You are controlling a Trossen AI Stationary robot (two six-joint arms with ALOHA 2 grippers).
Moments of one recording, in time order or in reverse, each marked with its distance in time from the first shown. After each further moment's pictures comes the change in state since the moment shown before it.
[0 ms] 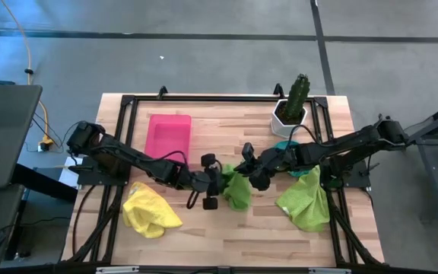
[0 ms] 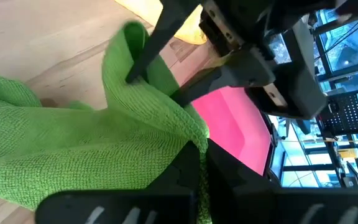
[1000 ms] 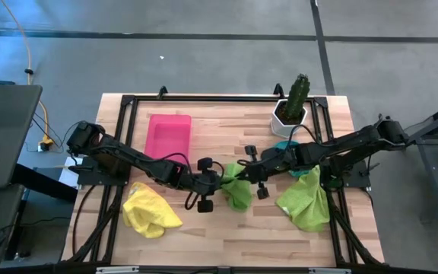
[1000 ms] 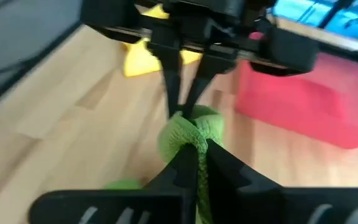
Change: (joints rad) left arm -0.003 0.000 0.000 -0.135 0.103 -0.105; right arm -0.002 0.000 0.000 -0.005 -0.172 0.761
